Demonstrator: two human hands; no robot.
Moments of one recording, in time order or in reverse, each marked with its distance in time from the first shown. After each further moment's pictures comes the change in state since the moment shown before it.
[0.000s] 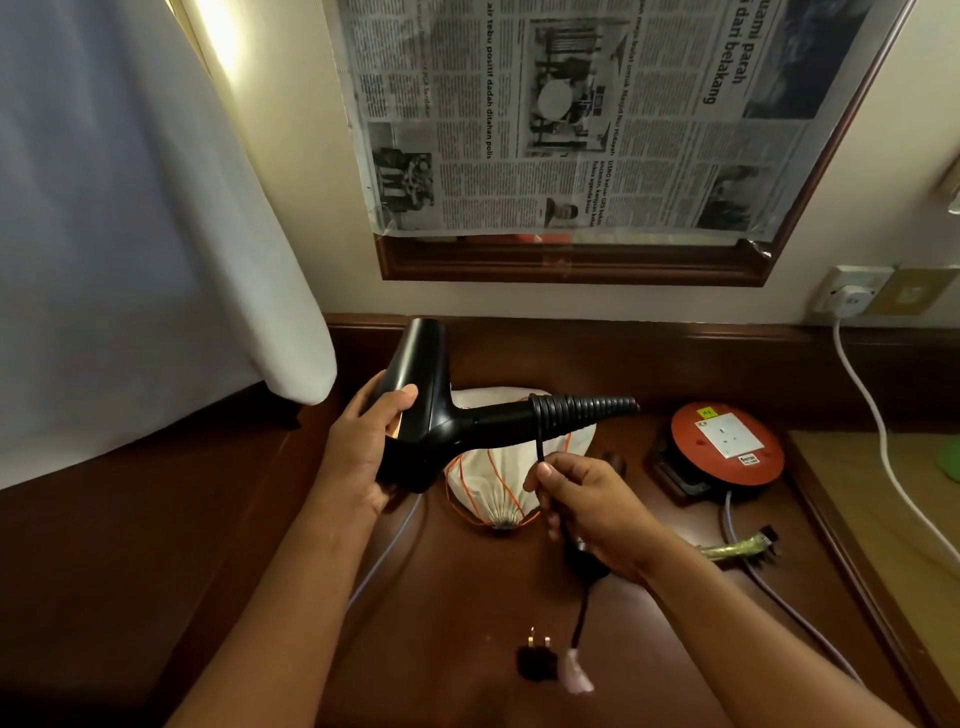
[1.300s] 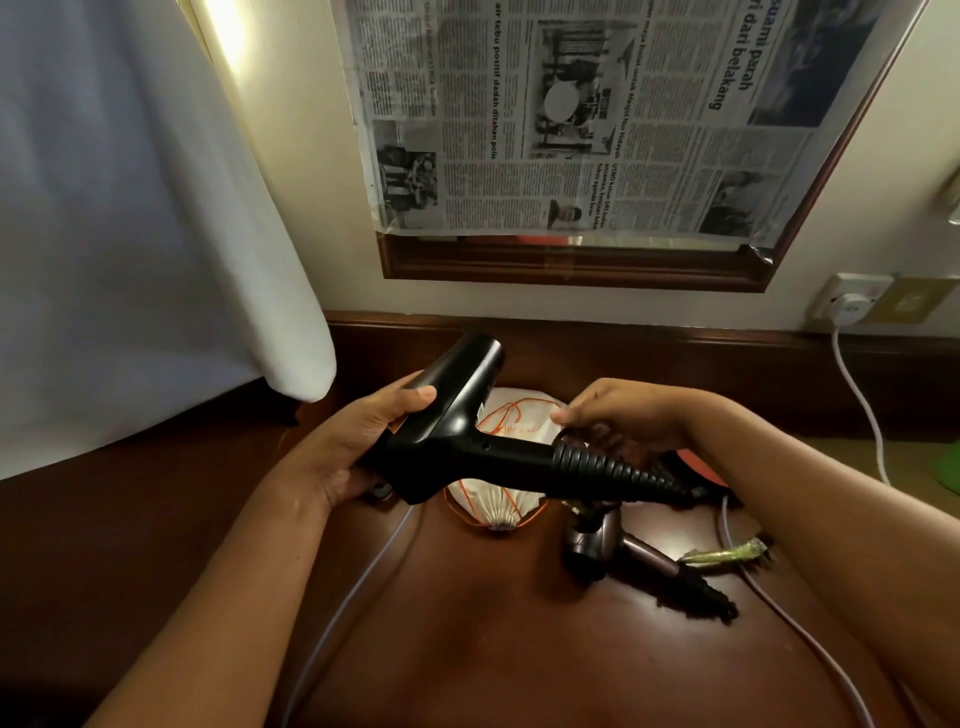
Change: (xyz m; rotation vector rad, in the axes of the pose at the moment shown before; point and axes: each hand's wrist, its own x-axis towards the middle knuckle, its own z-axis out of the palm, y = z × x) left_hand 0.015 0.023 -0.017 0.186 -0.541 -0.276; right_hand 0.051 -0.089 -0.062 -0.564 -0.429 0.247
